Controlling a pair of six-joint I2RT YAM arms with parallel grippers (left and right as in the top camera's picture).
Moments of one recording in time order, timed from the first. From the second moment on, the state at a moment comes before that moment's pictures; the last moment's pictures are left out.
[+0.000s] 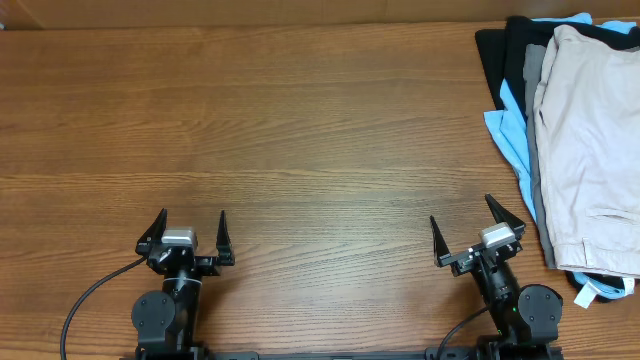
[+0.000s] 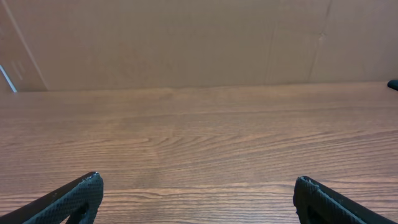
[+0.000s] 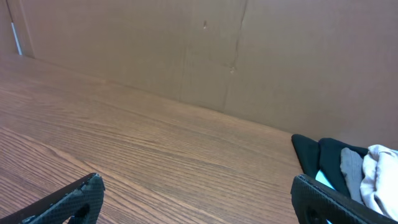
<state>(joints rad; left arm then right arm) 0.05 0.02 0.01 -0.07 0.08 0.00 0.04 0.01 0.02 -0.01 -0.29 -0.17</state>
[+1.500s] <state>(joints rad) 0.05 0.02 0.01 -0.05 0.07 0.00 0.04 0.01 0.02 0.06 -0.29 -0.17</state>
